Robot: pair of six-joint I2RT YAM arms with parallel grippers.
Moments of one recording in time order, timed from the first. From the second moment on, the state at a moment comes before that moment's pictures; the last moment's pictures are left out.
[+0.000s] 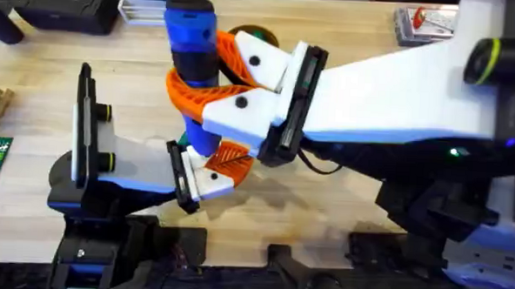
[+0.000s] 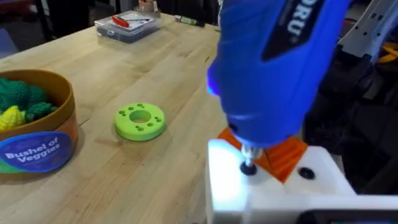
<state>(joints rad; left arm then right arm) 0.00 0.01 0.02 -0.14 1.21 -0.02 1.02 1.10 0.61 0.75 -0.21 -0.04</state>
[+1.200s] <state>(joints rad) 0.00 0.01 0.02 -0.14 1.21 -0.01 0.52 1.18 0.86 0.02 0.21 -0.86</state>
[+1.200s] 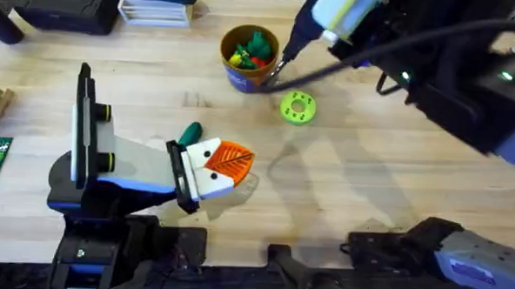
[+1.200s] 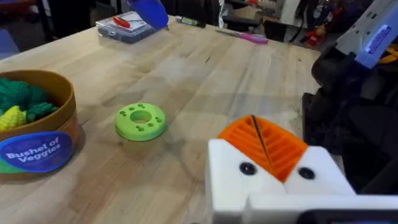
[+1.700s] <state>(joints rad) 0.00 0.01 0.02 -0.14 1.21 -0.01 0.32 1.66 0.86 0.02 0.27 -1.23</state>
